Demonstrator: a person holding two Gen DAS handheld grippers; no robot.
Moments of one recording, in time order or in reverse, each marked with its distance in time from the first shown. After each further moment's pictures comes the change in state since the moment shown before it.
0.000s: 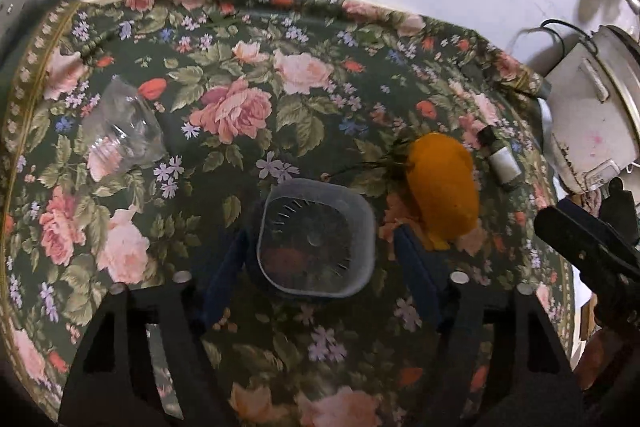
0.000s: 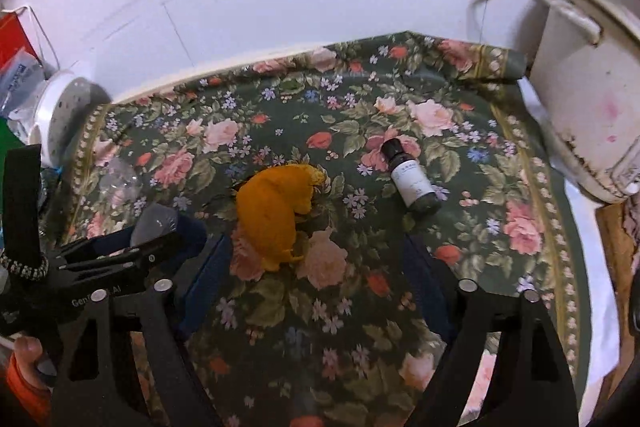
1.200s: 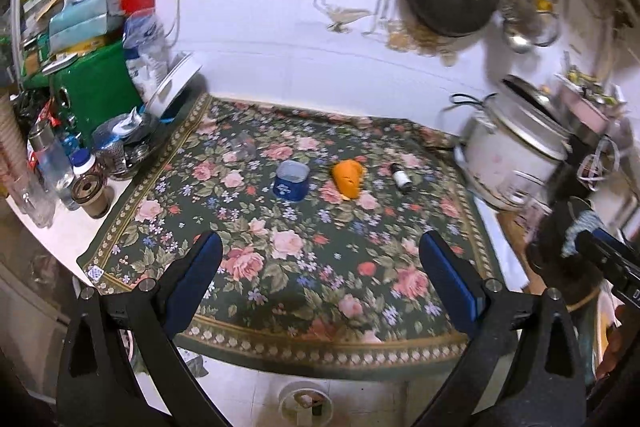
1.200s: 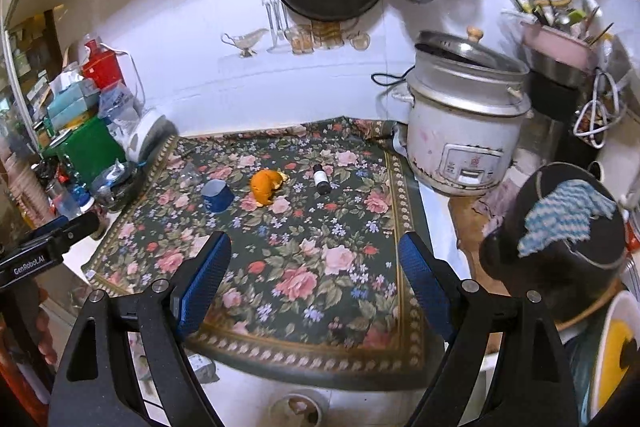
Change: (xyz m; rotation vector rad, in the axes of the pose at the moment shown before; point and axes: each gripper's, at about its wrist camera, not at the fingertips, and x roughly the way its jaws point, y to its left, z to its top) left arm -0.278 -0.143 -0.191 -0.085 -0.429 0.220; right arm -0.273 -0.093 -0.125 -0.084 -0.276 0.052
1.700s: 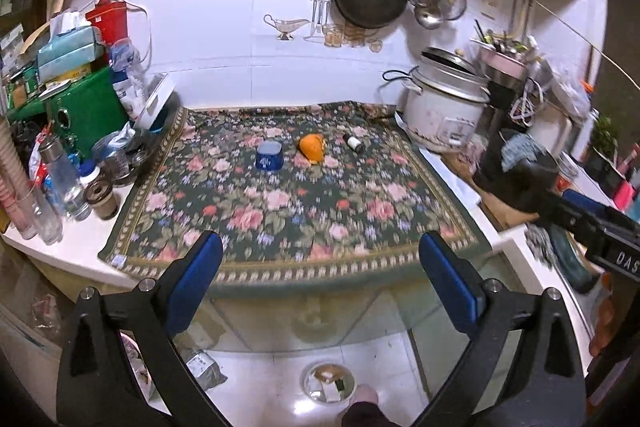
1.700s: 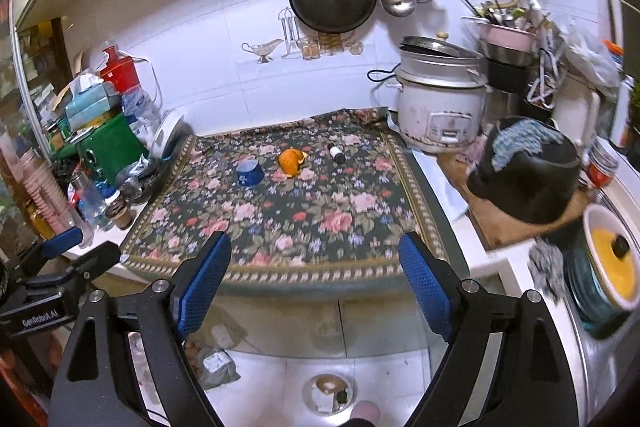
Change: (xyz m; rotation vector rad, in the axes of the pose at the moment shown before) left arm -0.122 0.037 -0.084 0.198 -0.057 -0.178; right arm -0.097 0.088 -0.085 0.060 -0.097 -0.088
